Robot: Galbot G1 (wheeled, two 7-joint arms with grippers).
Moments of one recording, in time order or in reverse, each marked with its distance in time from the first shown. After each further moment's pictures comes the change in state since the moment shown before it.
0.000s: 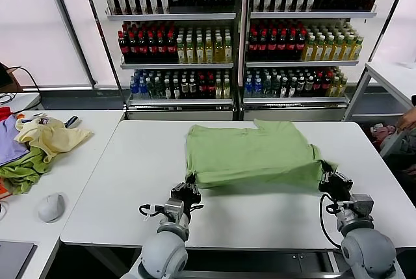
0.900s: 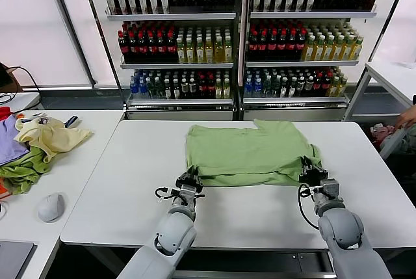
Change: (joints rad) left arm -0.125 -0.011 0.034 0.206 0.096 0.006 -0.008; right arm 0.110 0.032 -0.104 -0.153 -0.107 0.014 -0.018
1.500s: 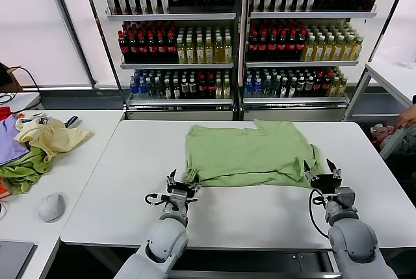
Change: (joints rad) left arm 0.047 0.017 -0.037 -0.048 -0.068 0.020 -0.011; right arm -0.089 0.011 0.102 0.065 0.096 -0.042 0.024
